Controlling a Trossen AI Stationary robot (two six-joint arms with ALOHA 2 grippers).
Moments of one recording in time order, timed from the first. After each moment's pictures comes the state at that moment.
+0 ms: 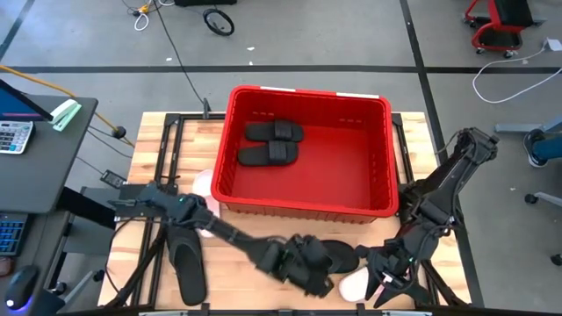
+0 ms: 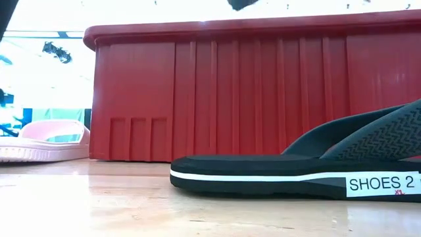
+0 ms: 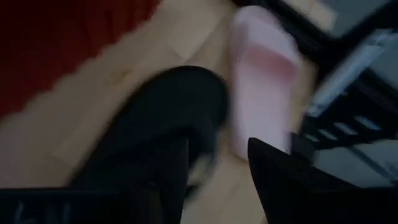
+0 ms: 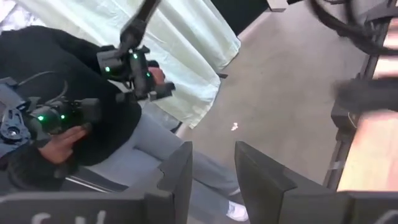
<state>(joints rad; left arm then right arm) -0.50 2.41 2.32 -0.75 -0.46 -1.00 0.84 1.23 1.04 -0.10 -0.15 0.74</state>
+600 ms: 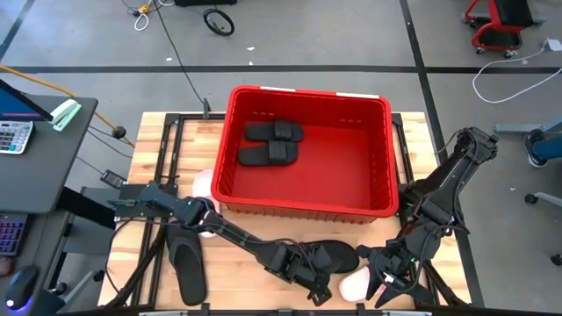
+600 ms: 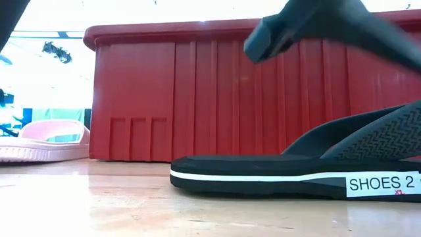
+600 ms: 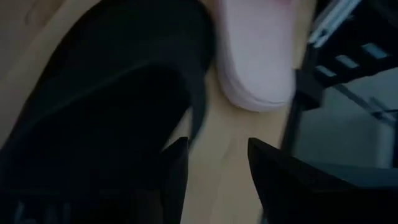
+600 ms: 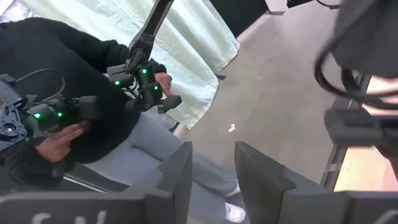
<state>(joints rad) -0.47 2.50 2.32 -0.69 -0.23 -0.91 0.85 1.22 1.04 -0.11 -0.14 0.72</state>
